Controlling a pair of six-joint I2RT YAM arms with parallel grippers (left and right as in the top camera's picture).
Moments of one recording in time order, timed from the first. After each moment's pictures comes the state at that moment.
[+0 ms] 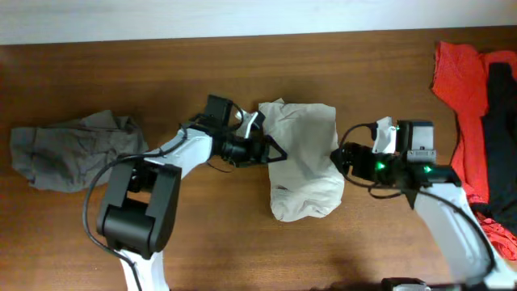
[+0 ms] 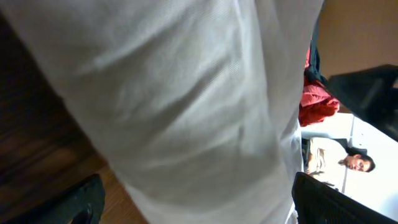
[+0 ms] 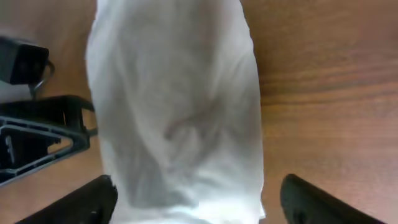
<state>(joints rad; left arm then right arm) -0.35 2.05 1.23 -0.36 0.91 -0.26 -0.06 1.32 0.79 -0.51 -0.49 0.28</state>
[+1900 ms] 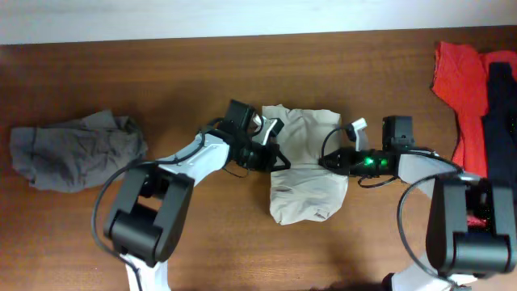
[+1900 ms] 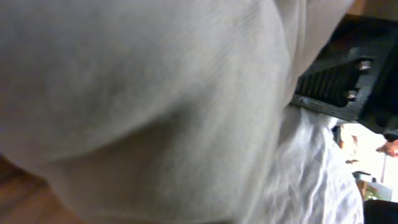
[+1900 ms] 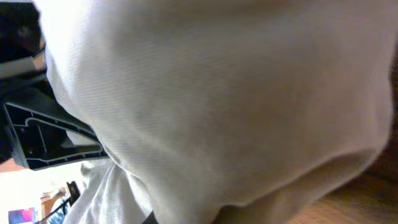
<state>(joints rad) -0.46 2.01 1.23 -0.36 0.79 -0.25 -0.09 1.77 0.84 -0.32 -0.91 0.03</state>
